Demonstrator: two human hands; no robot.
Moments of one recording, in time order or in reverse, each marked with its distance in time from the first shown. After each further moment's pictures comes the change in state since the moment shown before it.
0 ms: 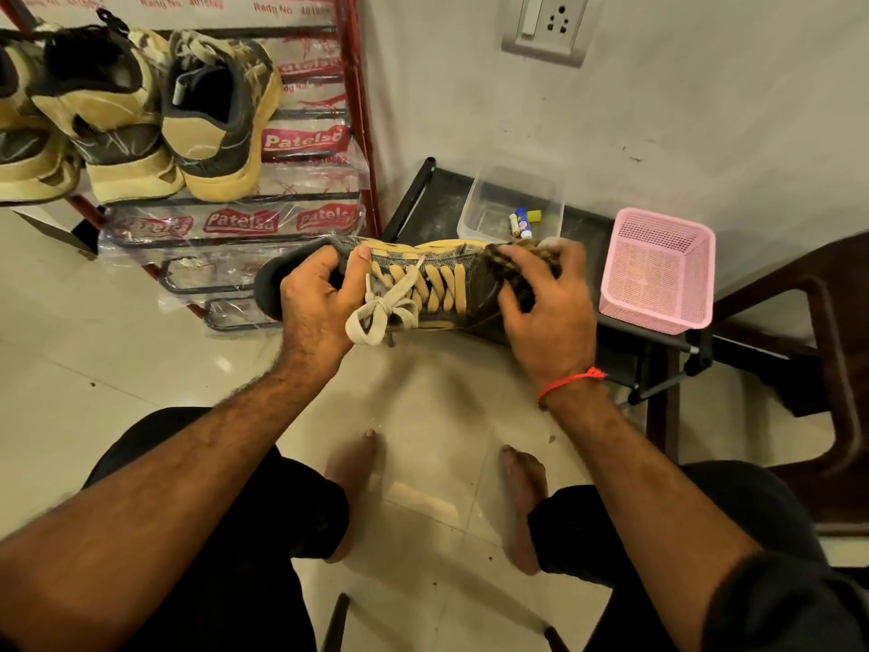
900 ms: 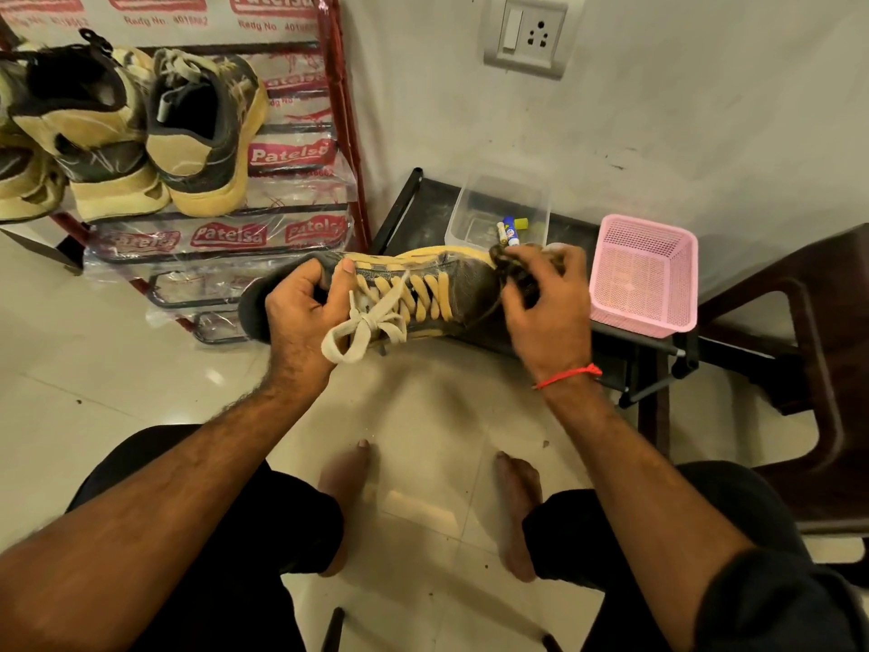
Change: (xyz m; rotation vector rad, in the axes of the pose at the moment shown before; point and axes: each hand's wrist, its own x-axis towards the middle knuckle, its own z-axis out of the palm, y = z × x) left_hand -0.002 -0.004 0.000 -0.066 0.029 0.067; right_hand 0.008 0.005 0.000 0.083 -0.009 0.126
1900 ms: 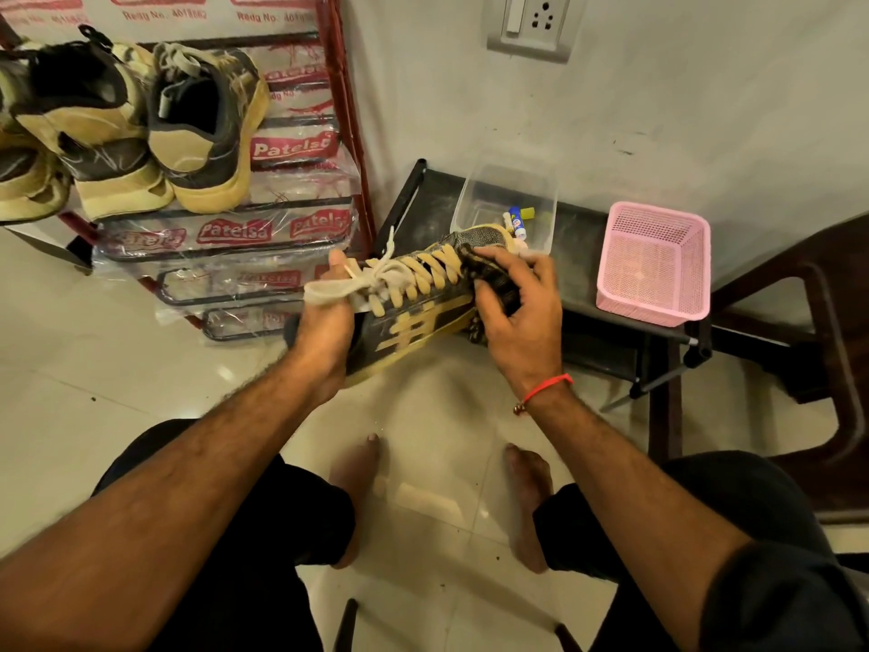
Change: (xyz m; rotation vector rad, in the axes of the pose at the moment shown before) left_hand -0.003 0.013 0.008 -0.261 -0.231 -0.696; right_hand -0.021 -0.026 0.018 0.325 -0.025 0.096
